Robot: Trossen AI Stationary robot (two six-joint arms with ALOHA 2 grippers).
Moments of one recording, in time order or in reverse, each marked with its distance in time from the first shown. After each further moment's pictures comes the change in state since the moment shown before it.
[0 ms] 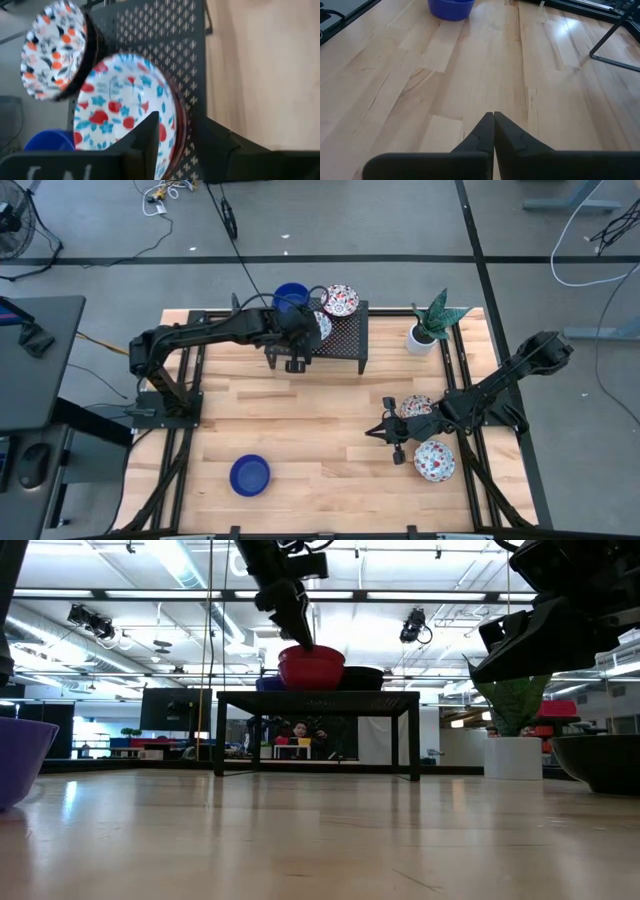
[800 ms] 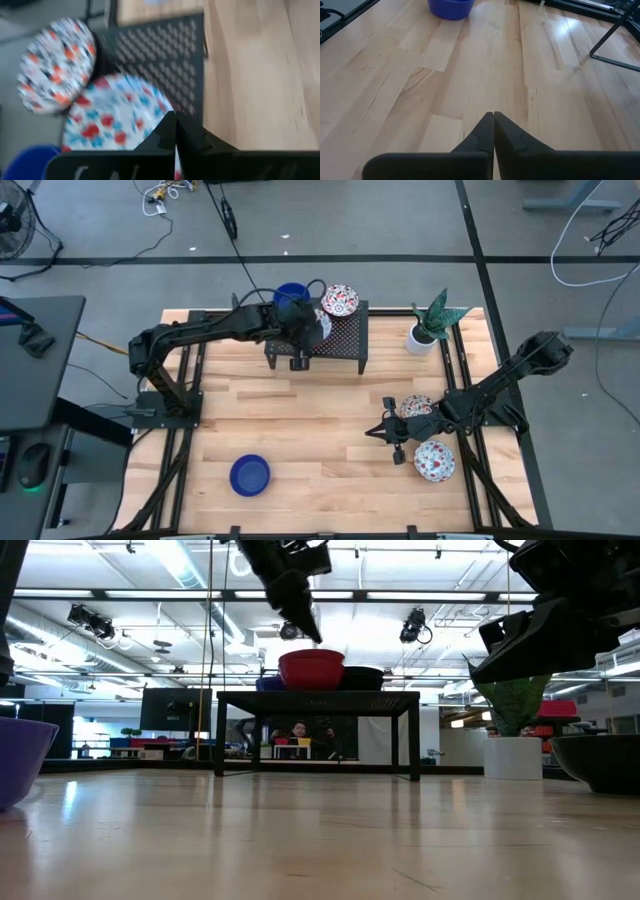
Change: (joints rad) left arm 0.024 -0.001 0.005 0.069 0.095 -0.053; right arm 0.000 0.000 0.000 -0.003 0.000 0.000
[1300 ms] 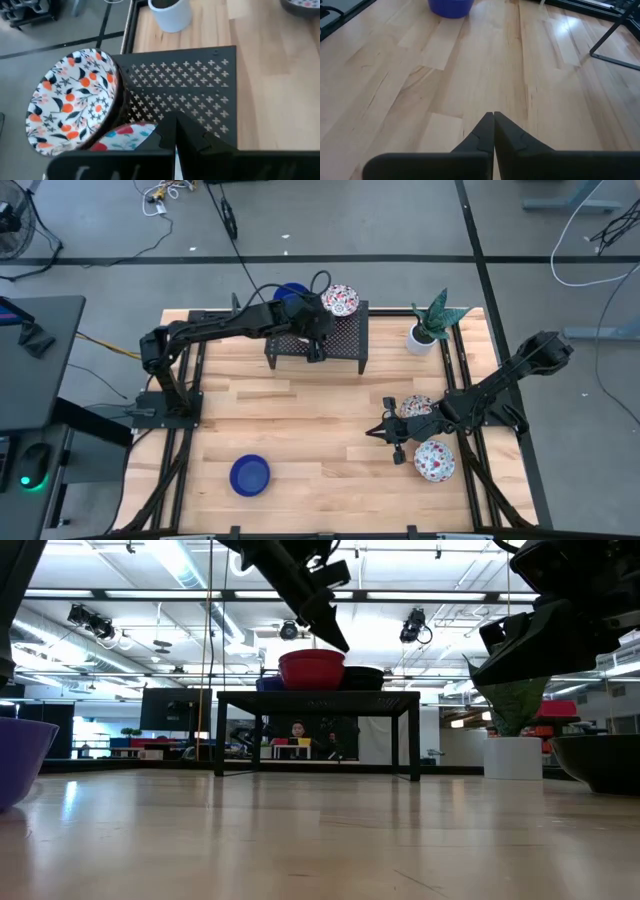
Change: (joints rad) left arm 0.051 0.090 -0.002 0.235 0.038 -0.013; right arm 0.000 0.000 -0.001 -0.006 0.000 0.000
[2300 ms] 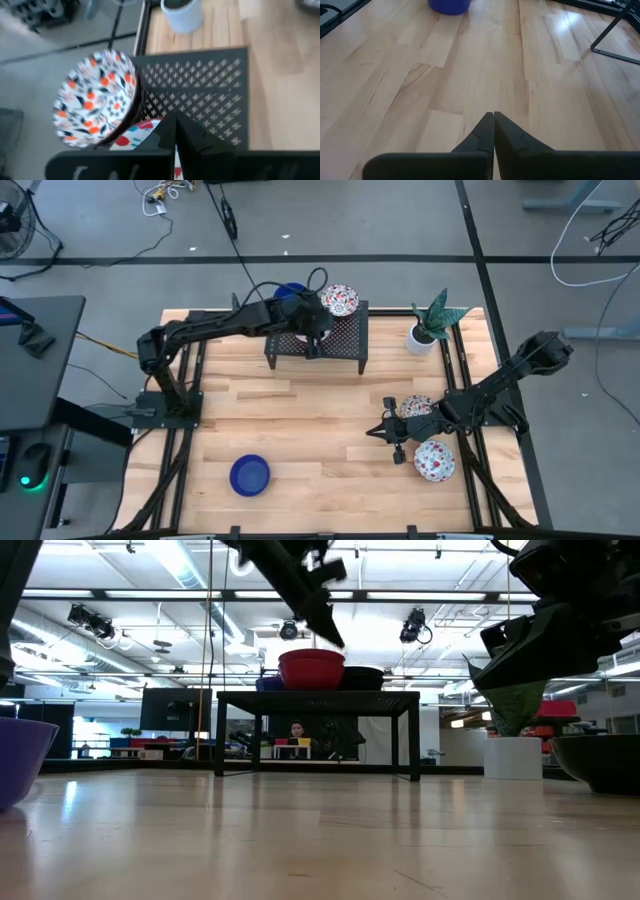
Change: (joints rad) left arm -0.015 -0.027 0.000 -0.008 -0.044 0.018; right arm 0.000 0.000 0.000 -0.015 0.000 0.020
